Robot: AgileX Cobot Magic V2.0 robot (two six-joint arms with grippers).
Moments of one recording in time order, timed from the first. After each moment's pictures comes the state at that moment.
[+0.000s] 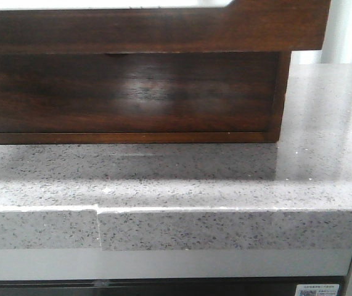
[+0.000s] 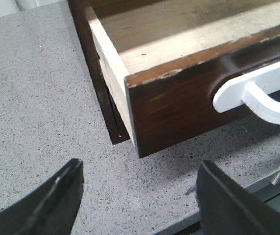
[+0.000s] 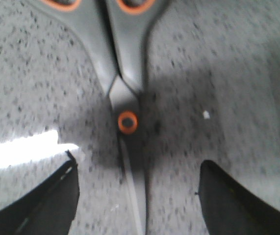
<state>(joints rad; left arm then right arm) -0.28 0.47 -0.68 -0.14 0.76 0.26 -0.48 1.64 -1.28 0.07 1.06 -0.18</state>
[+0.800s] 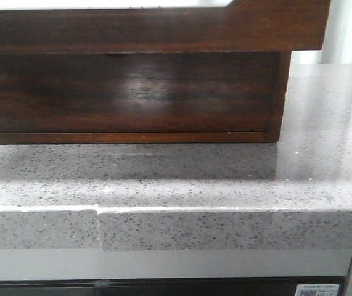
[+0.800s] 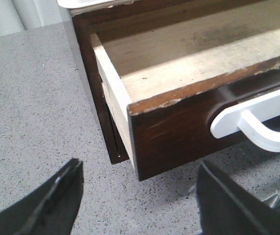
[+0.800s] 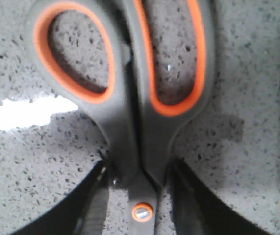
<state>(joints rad) -0.28 0.47 -0.68 -0.17 0.70 0.26 -0.46 1.86 -1.53 0.08 1.20 -0.27</state>
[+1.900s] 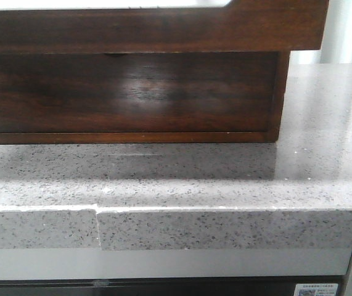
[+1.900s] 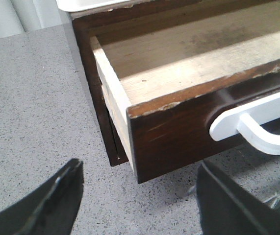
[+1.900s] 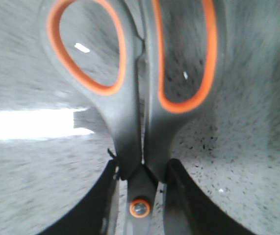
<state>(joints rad) -0.28 0.47 -0.68 -0.17 0.69 0.26 -0.41 1.76 -1.58 0.10 1.22 -0.32</state>
